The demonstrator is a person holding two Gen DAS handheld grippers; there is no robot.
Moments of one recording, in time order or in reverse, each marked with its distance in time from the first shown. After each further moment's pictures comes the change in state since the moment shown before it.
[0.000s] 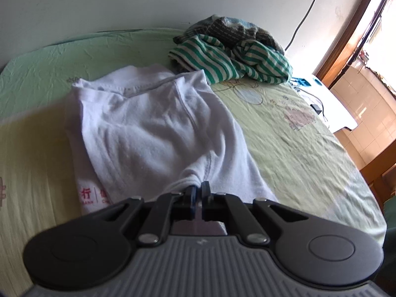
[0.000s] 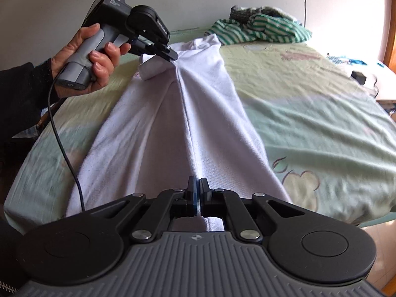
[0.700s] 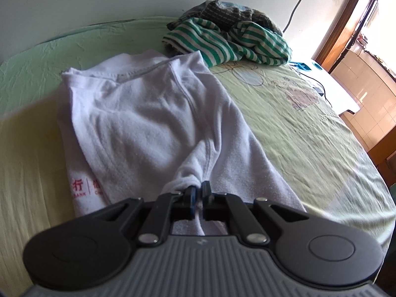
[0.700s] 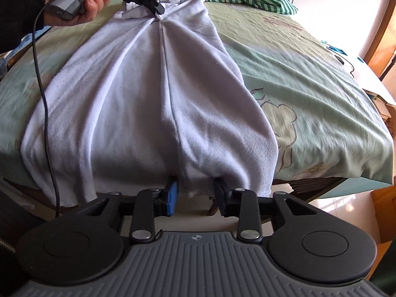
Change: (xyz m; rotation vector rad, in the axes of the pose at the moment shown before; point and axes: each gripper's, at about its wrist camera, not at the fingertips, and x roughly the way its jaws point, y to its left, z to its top) left arm 0.004 -0.006 -0.008 0.030 0.012 -0.019; right arm 0.001 0.014 -0.053 -0.100 0.153 -0.214
